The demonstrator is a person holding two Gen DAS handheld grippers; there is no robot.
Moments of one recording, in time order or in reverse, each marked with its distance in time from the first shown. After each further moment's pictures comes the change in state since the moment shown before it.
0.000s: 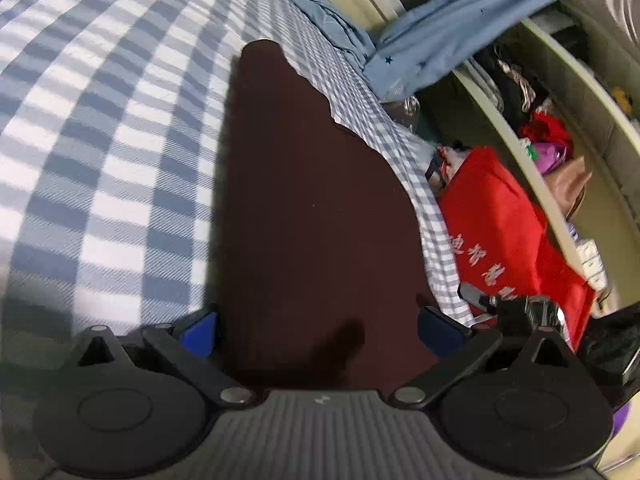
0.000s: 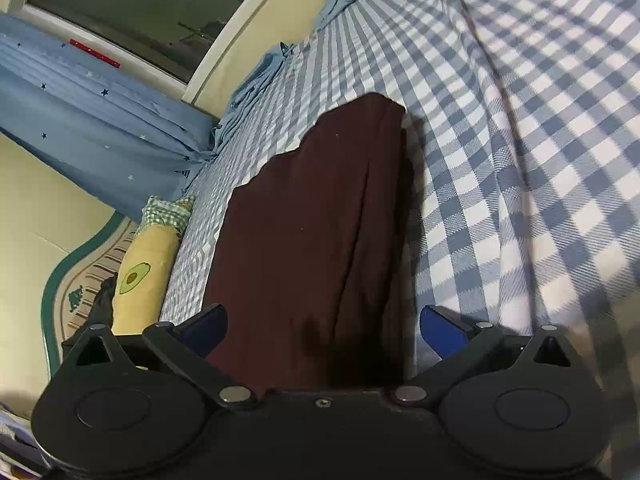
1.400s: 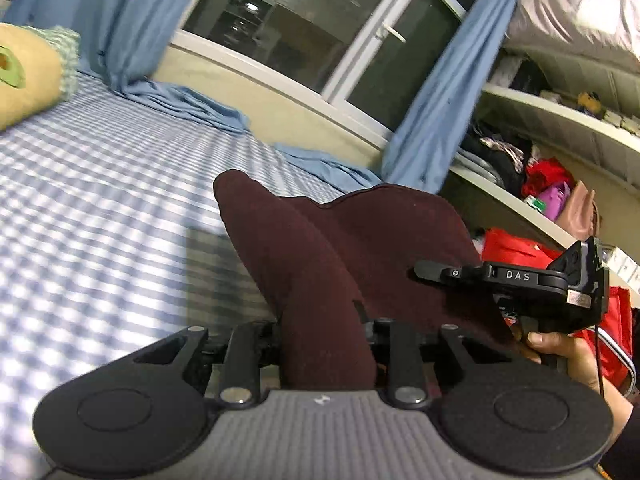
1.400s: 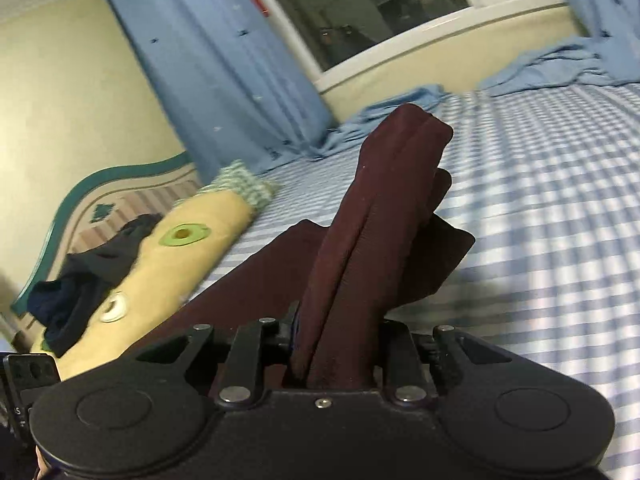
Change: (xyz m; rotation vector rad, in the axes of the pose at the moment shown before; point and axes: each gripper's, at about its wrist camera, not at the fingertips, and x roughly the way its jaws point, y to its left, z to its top) left arm -0.189 -0.037 -0.034 0.278 -0.455 0.220; right arm 0.077 0.208 -0.020 -0.496 -0.095 0.089
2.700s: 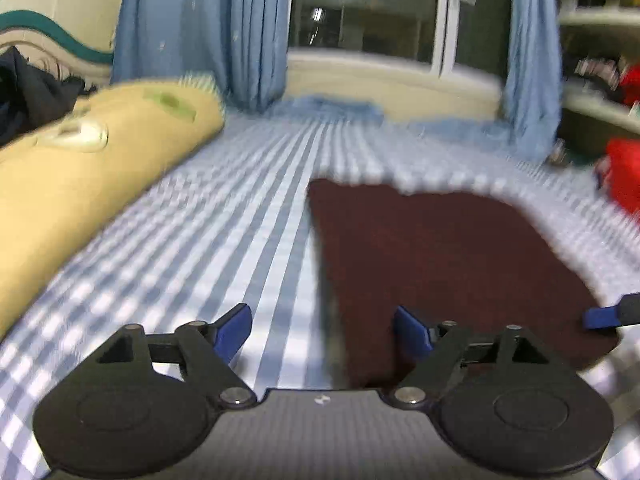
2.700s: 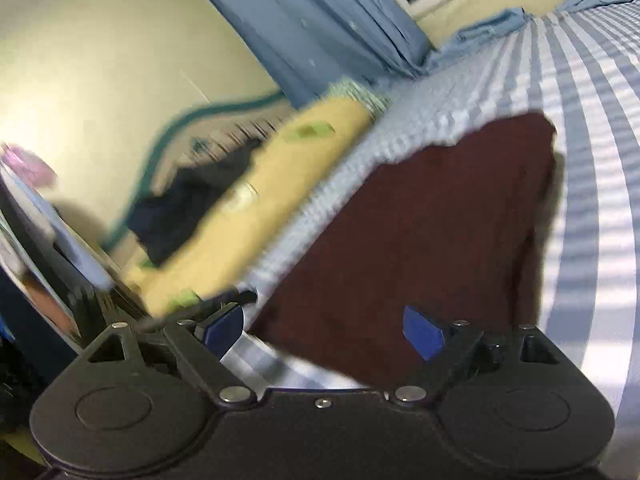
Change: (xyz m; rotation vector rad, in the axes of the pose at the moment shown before) left arm -0.157 0.048 -0.095 0.217 0.077 0.507; right arm -0.047 0.130 -0.200 0.011 0.163 0.208
